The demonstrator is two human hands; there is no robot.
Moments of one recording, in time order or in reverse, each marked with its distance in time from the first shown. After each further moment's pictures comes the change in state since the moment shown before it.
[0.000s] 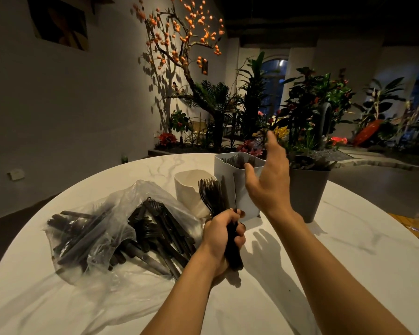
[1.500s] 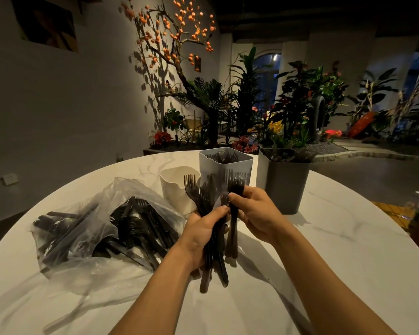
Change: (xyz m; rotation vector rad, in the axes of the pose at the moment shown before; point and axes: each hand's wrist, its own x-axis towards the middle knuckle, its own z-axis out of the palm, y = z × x) left_hand -0.010 -0.002 -0.006 0.312 0.033 0.110; right_hand -0.053 0.015 -0.029 0.923 -0.577 0.575
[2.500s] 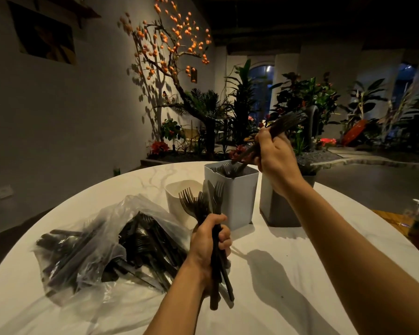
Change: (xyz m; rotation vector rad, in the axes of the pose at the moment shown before) left_hand 0.015 0.001 -0.006 -0.354 -0.121 -0.024; right_hand 0.052 -0.100 0.001 -0.283 0.371 -0.382
